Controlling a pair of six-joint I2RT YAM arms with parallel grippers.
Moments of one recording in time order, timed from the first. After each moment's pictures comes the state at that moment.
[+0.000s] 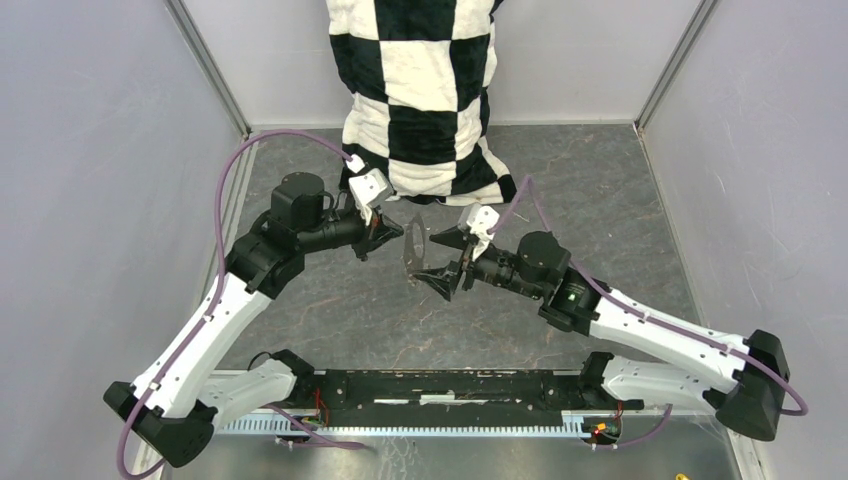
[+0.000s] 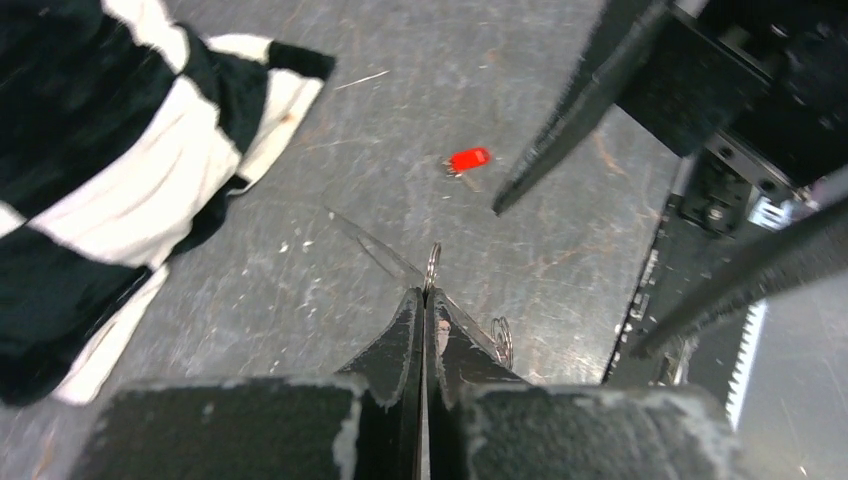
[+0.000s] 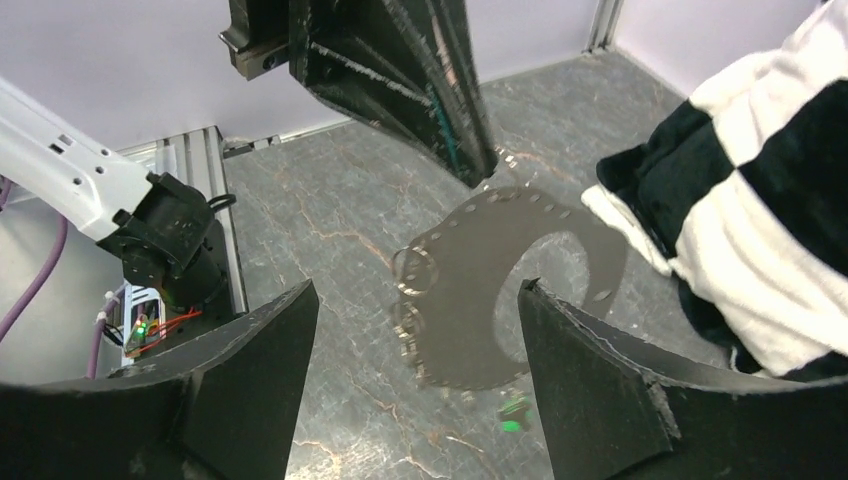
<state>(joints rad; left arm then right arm) -0.56 0.98 1.15 -0.55 0.54 0.19 1.00 1.00 0.78 0.23 -0.18 0.02</state>
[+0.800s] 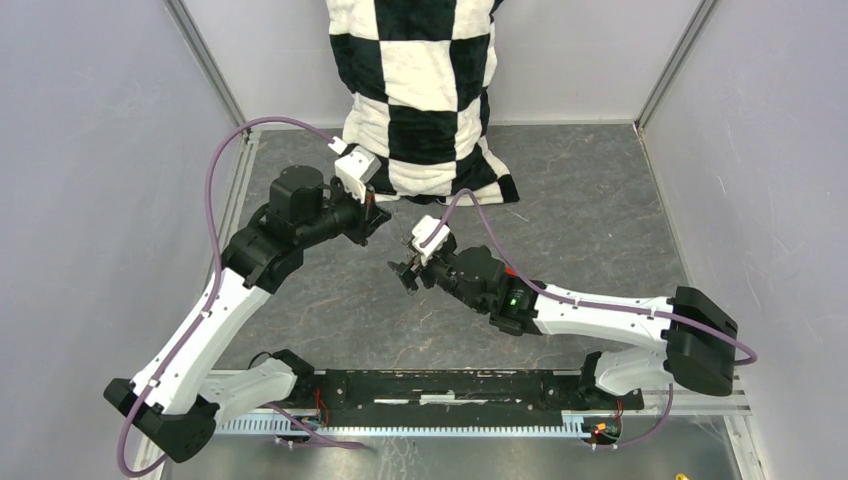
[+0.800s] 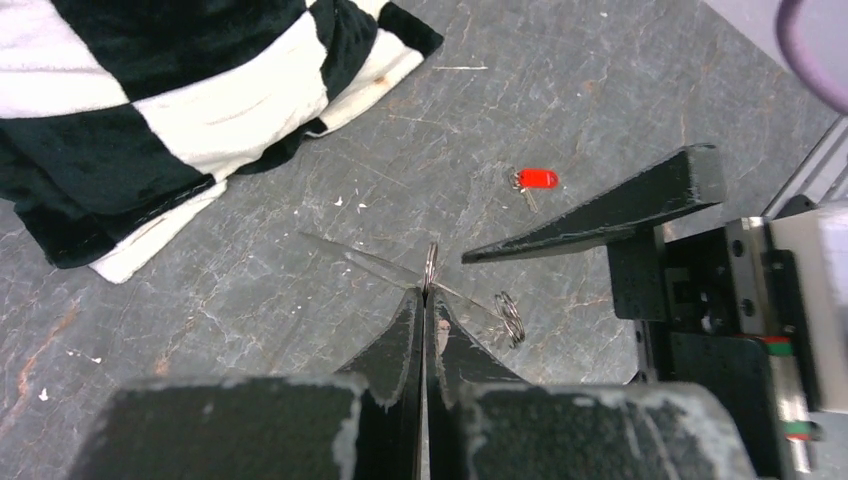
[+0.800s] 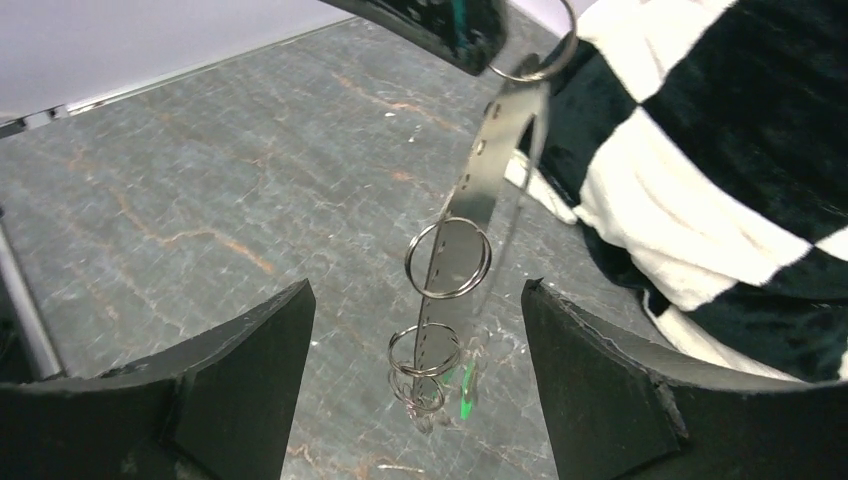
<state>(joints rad) -0.56 1.03 1.22 -0.60 0.24 -0.02 1.16 1.33 0.83 0.39 0.27 -0.09</state>
